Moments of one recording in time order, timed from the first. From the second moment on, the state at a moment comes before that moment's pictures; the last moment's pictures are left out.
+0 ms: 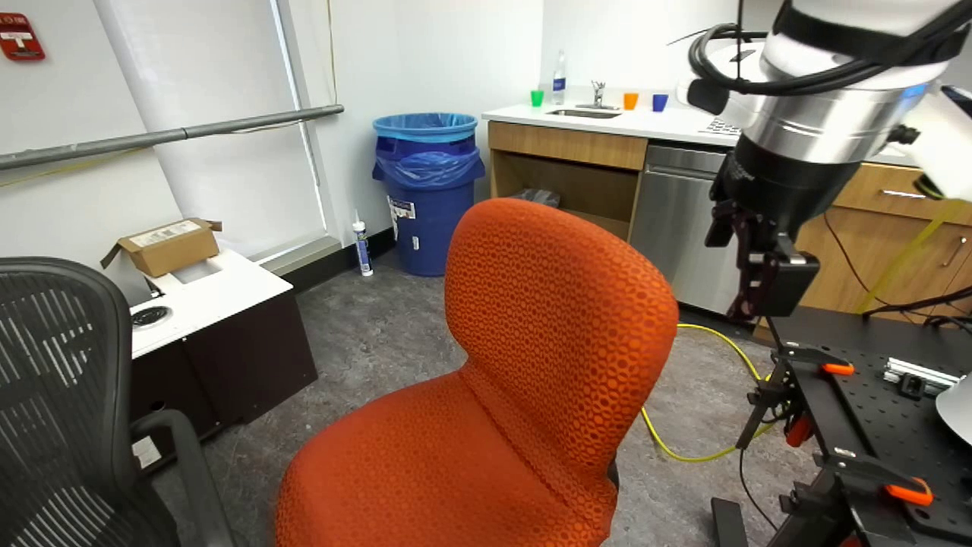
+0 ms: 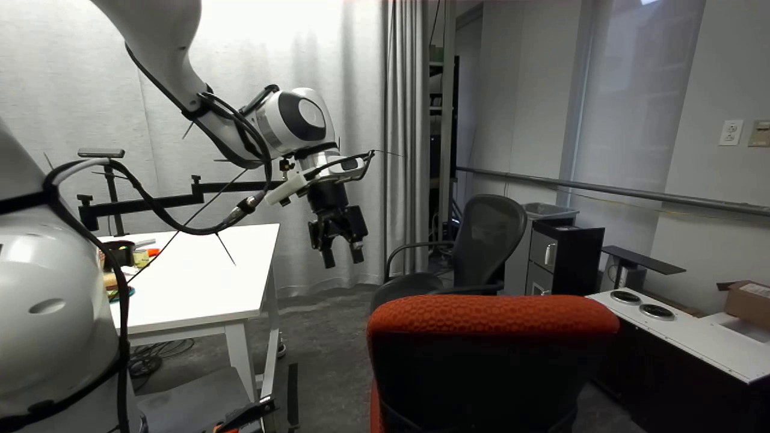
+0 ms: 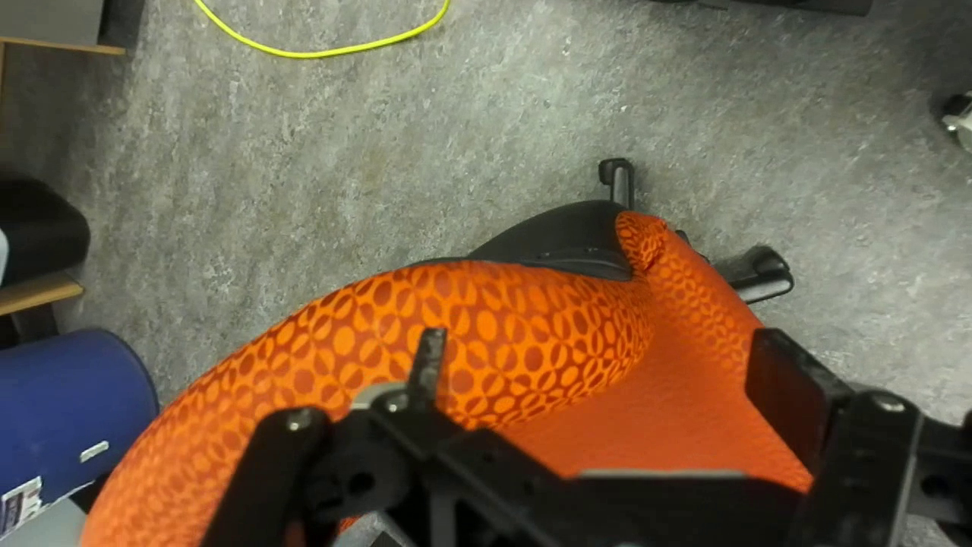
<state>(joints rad) 0.10 -0.27 0.34 -2.50 -0.32 2.09 0.41</state>
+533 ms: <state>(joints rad) 0.09 -0.03 0.27 -2.32 -0.60 2.09 0.41</state>
